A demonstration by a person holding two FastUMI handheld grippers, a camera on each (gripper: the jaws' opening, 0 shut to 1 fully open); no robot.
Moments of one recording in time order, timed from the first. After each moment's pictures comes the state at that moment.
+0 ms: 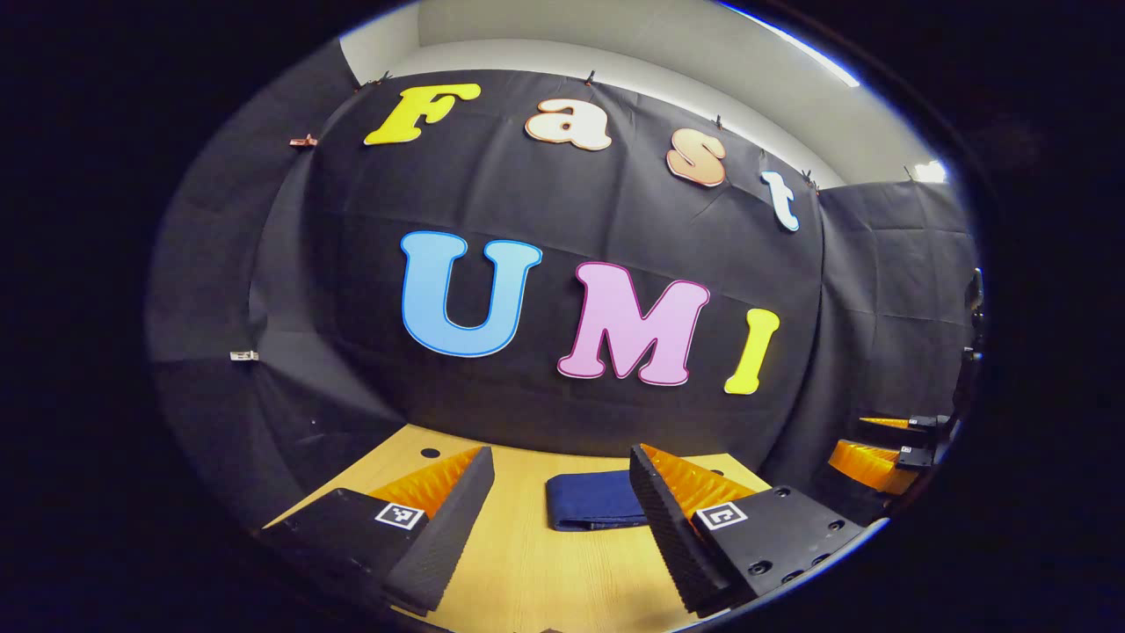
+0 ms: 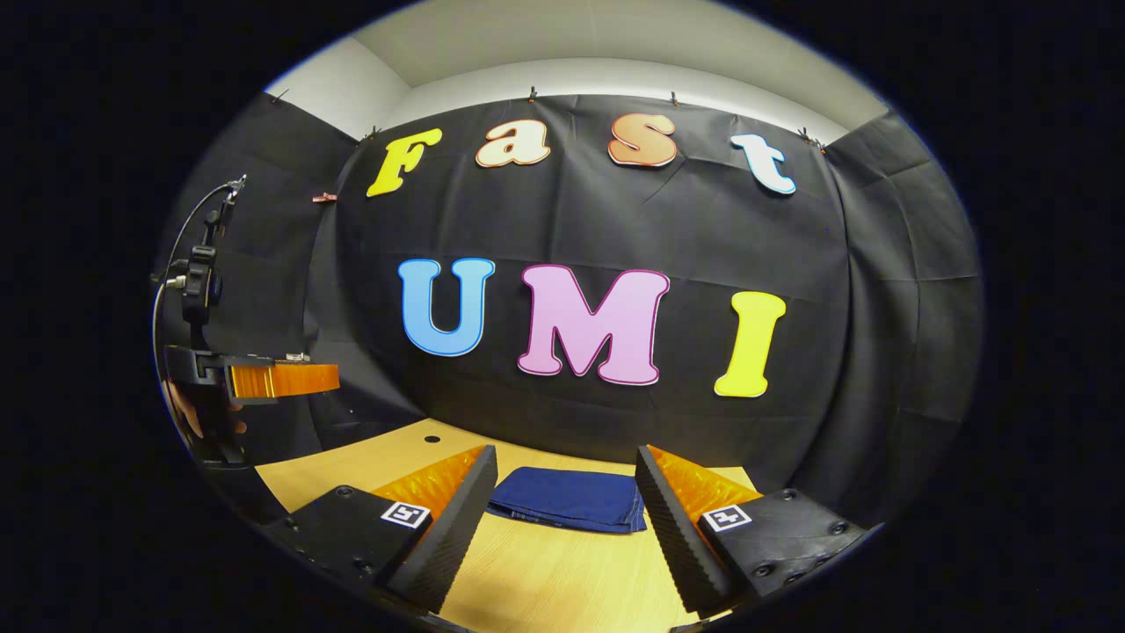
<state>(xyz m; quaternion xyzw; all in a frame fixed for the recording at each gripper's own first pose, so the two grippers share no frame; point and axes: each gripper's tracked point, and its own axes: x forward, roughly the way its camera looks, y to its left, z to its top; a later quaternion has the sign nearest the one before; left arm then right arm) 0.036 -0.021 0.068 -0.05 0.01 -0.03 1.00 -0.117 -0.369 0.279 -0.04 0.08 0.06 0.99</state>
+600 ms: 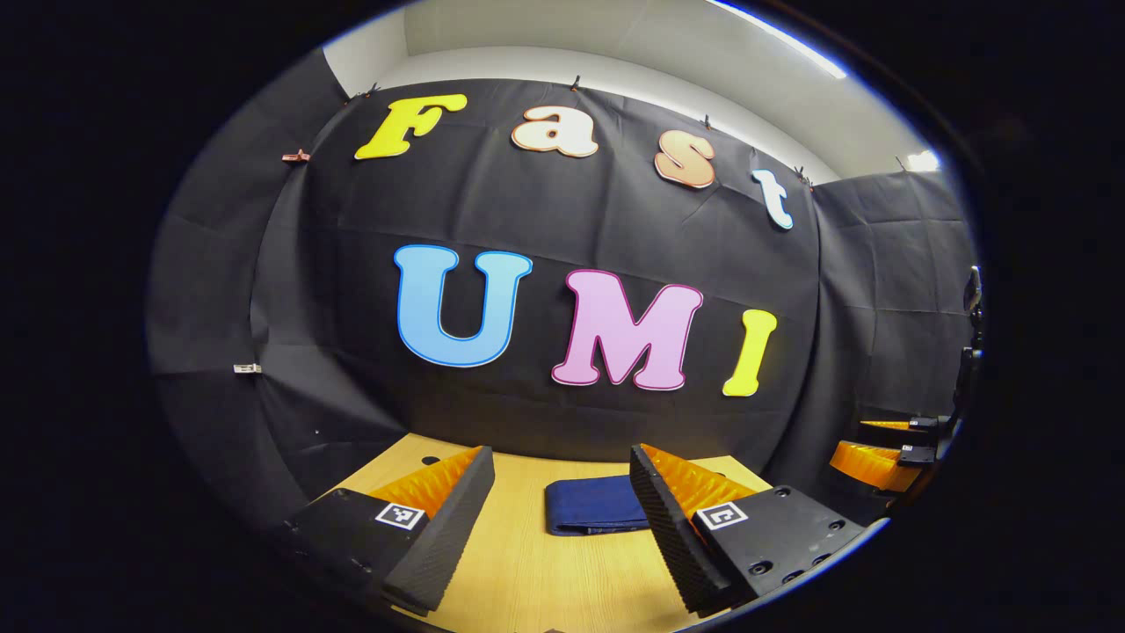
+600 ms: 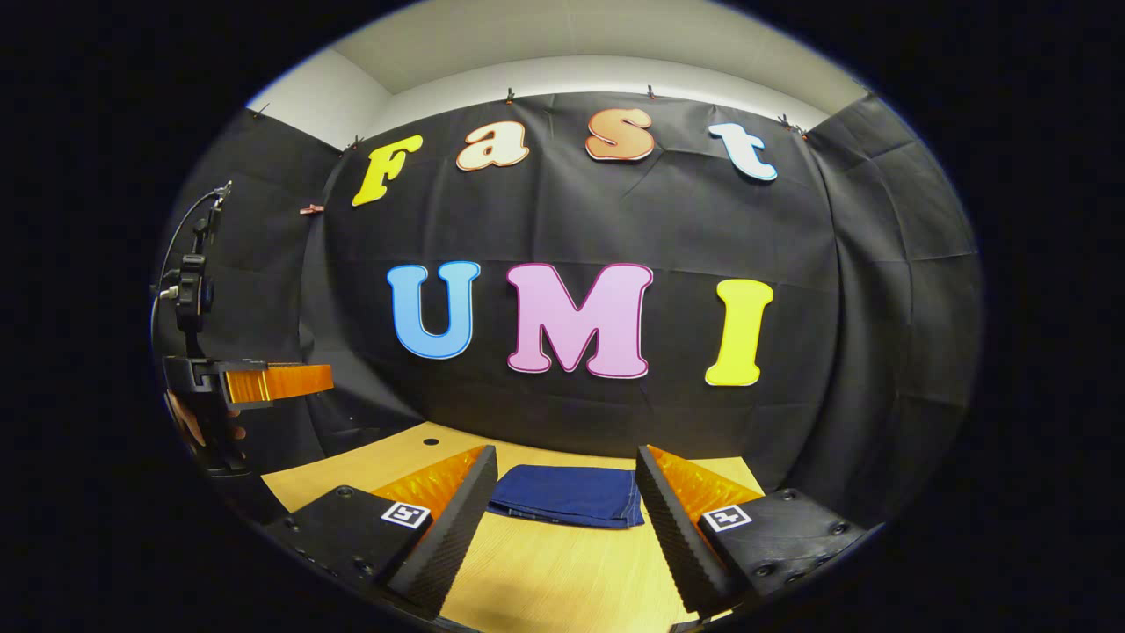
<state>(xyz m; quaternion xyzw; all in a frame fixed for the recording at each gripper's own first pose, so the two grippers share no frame) 0.036 -0.046 0.075 -0.04 0.00 -0.04 1.00 -0.123 -0.397 0.276 -0.02 0.09 0.05 1.00</state>
